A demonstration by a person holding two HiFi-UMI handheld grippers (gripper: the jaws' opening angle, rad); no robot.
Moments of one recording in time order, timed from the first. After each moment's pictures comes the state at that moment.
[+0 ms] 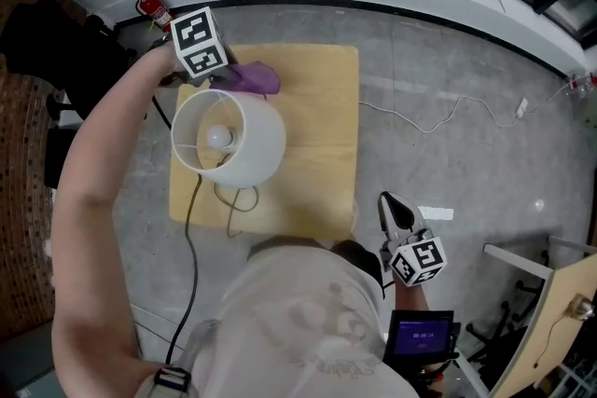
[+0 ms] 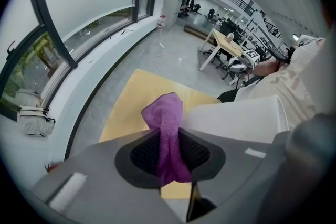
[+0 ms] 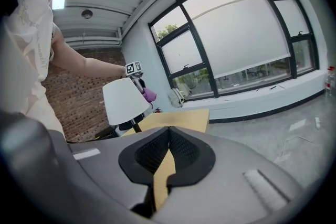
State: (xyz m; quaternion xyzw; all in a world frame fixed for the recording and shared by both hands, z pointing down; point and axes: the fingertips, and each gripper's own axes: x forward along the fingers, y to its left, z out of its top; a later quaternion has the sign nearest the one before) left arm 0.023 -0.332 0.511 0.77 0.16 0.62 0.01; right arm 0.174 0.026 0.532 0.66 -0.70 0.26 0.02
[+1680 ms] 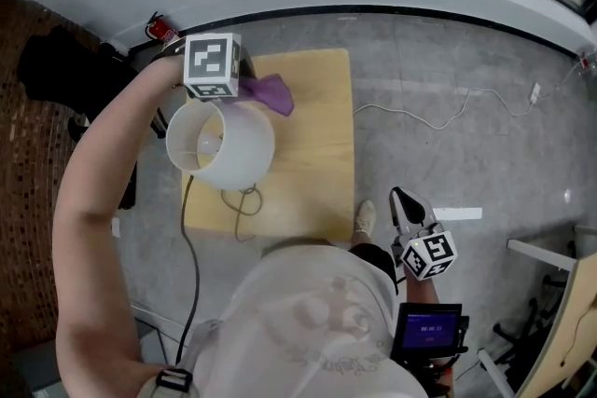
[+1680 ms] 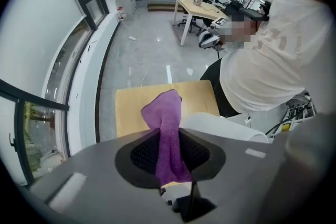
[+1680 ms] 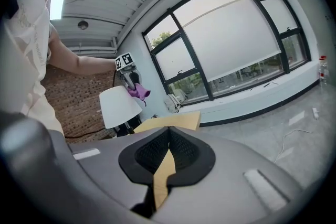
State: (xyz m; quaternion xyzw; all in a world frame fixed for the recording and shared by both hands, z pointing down) left arm 0.077 -0.255 0.454 0.68 0.26 0.65 -0.21; right arm 0.218 0.059 0.540 0.68 -0.69 0.25 -0.03
